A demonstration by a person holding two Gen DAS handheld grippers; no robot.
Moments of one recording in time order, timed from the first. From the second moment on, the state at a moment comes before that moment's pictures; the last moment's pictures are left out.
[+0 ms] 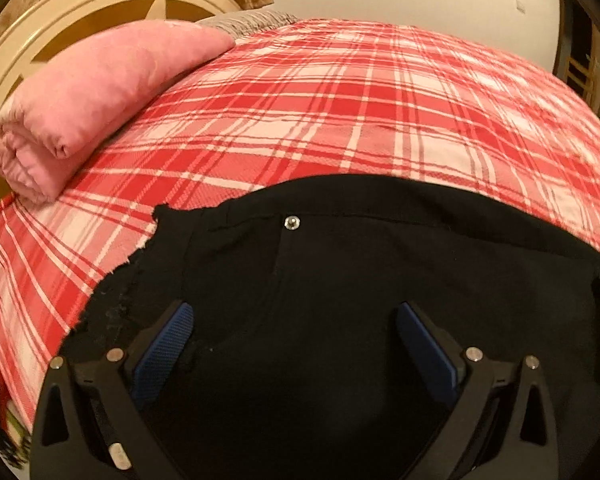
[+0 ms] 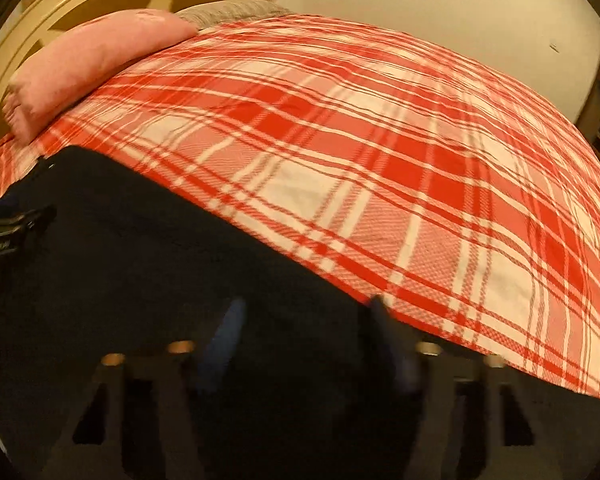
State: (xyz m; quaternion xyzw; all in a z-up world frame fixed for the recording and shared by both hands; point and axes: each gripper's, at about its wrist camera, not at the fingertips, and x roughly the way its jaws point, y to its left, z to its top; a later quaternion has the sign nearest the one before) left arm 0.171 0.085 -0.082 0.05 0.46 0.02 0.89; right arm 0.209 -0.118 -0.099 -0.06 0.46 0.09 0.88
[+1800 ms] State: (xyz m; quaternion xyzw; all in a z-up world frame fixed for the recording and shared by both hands) left arm 0.134 0.143 -0.022 -0.03 0.43 -0.02 0.90; right arm 0.107 -0.088 -0.049 -0.11 0.40 0.19 0.89
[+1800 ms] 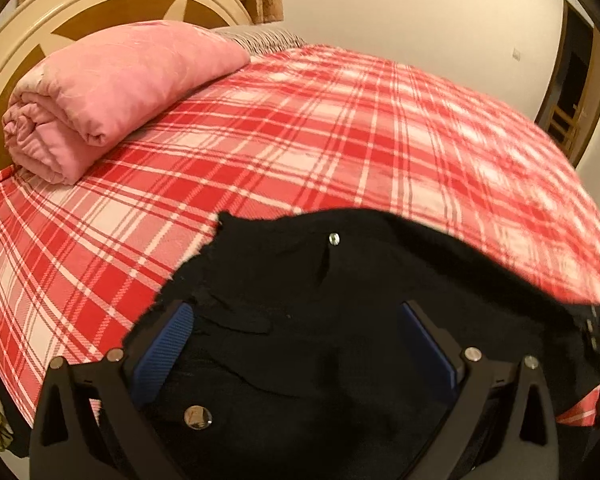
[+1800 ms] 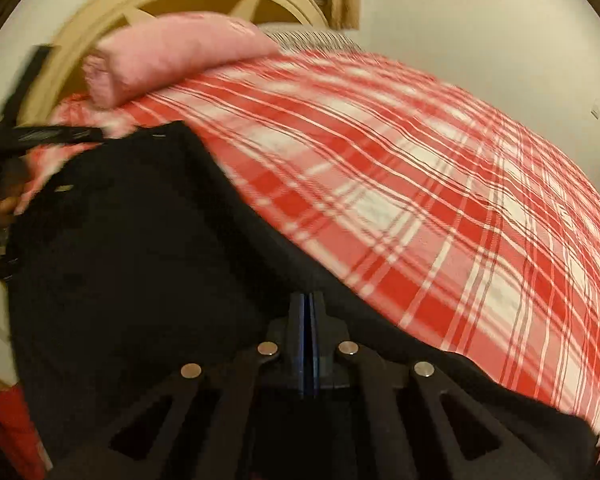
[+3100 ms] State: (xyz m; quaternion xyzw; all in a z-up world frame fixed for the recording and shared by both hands) left arm 0.039 0.184 0.025 -0.18 0.40 -0.15 0.88; right arm -0.016 -0.097 -0.001 -0.07 0.31 0.22 0.92
